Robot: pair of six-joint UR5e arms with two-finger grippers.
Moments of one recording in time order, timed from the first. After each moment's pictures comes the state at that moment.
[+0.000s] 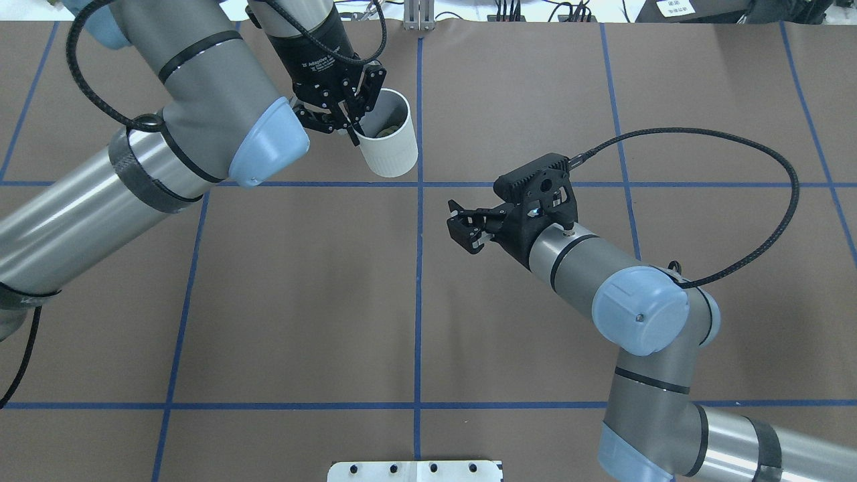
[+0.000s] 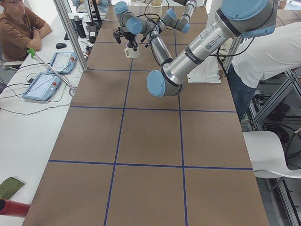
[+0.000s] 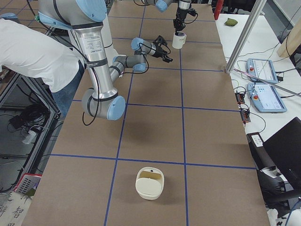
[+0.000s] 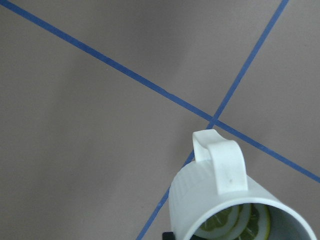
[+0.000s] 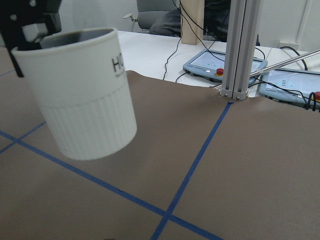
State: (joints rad) left arm -0.87 -2.52 -1.58 -1.31 -2.38 -1.45; right arm 0.38 -1.20 1.85 -0.79 1.16 0.77
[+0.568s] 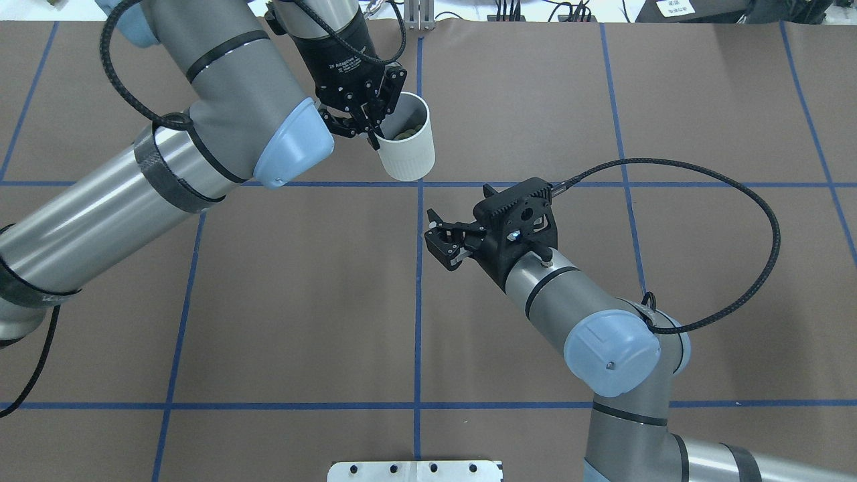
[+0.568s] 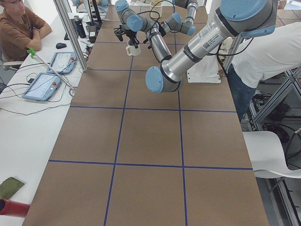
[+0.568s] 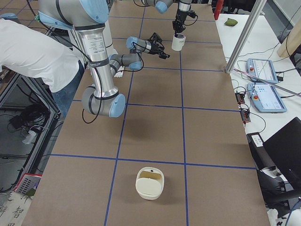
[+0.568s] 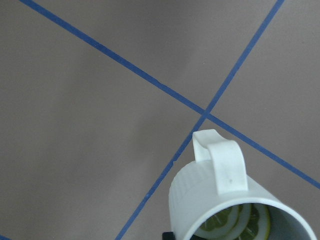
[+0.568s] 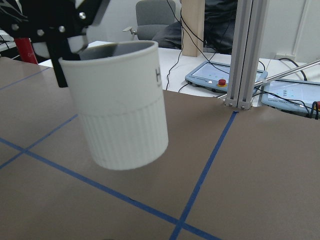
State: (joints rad) left arm -0.84 -2.56 -1.55 -1.30 -2.39 -1.55; right arm 0.30 -1.17 1.84 -0.75 0.98 0.77
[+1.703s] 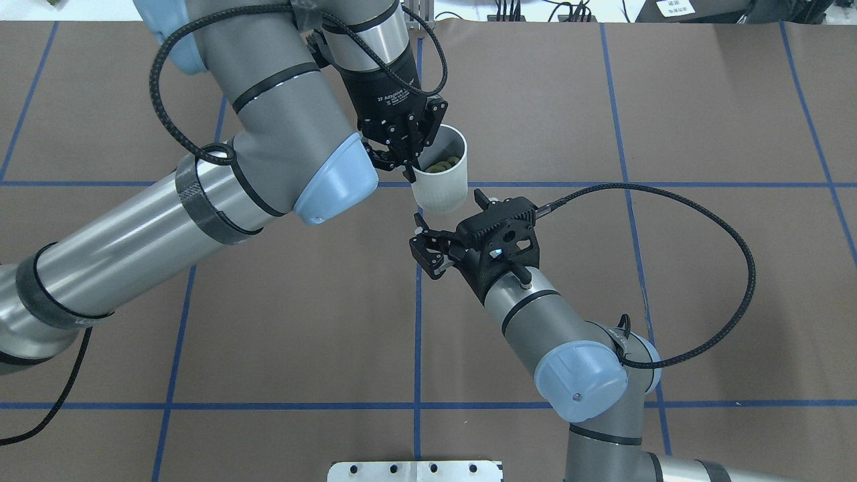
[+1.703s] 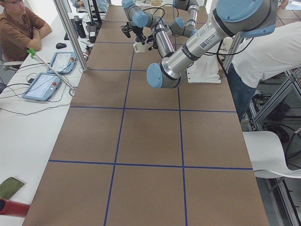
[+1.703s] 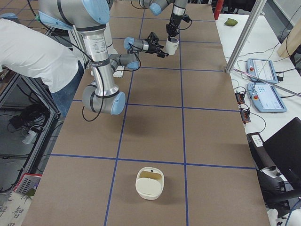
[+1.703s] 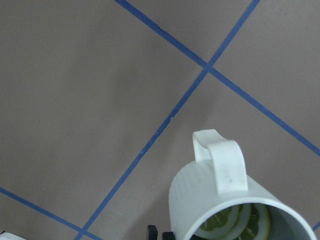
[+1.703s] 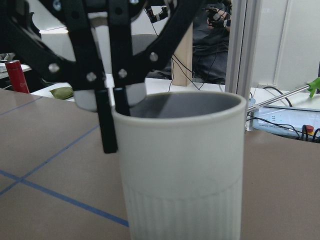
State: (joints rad) left arm -0.77 -2.61 -1.55 -1.26 -2.38 -1.63; right arm 0.24 -1.13 1.78 -0.71 0.86 0.76
